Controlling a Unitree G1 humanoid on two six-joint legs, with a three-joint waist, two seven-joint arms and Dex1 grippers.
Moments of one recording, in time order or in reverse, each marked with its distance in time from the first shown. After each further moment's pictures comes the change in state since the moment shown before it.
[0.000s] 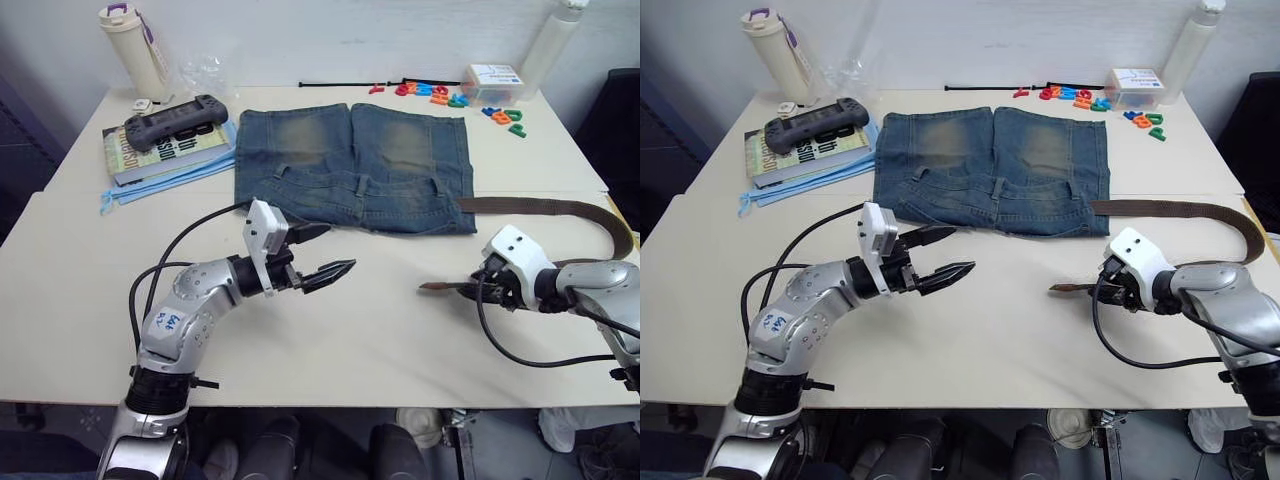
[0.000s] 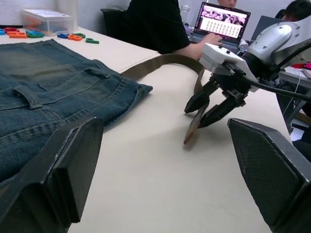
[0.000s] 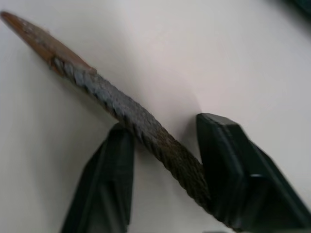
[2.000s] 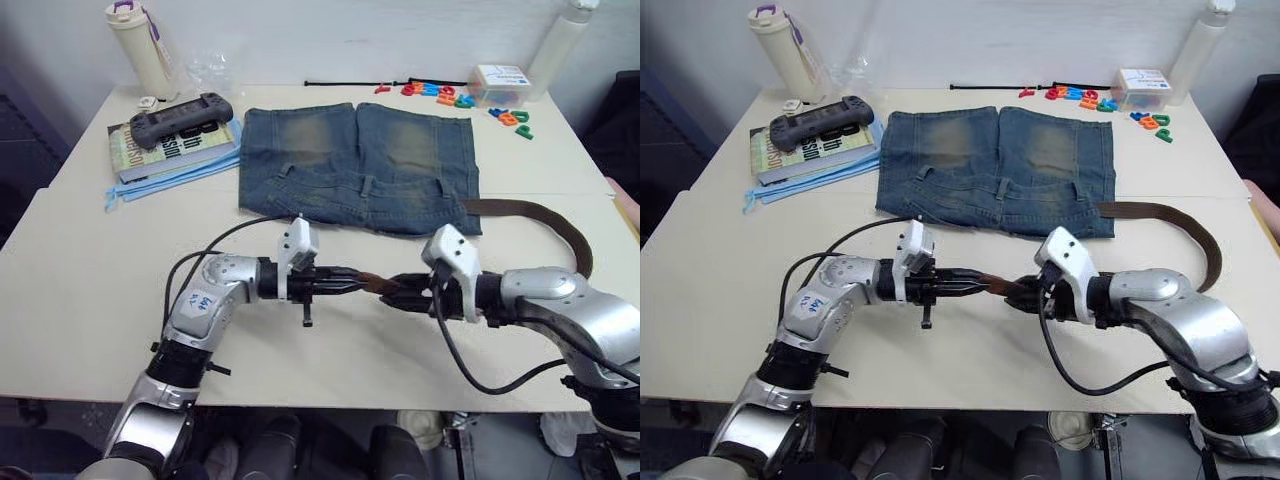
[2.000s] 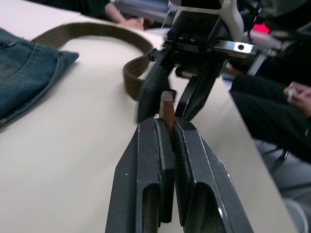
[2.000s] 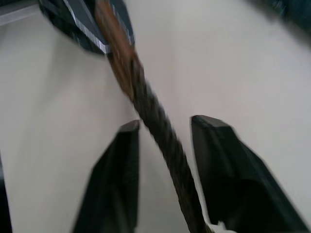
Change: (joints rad) left arm -0.118 -0.015 -0.145 0.235 0.063 -0.053 -0.307; right arm -0.013 0.235 -0.114 -0.414 0.306 0.215 -0.043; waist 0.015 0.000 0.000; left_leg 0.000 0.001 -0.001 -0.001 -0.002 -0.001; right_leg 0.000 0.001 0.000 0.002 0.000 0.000
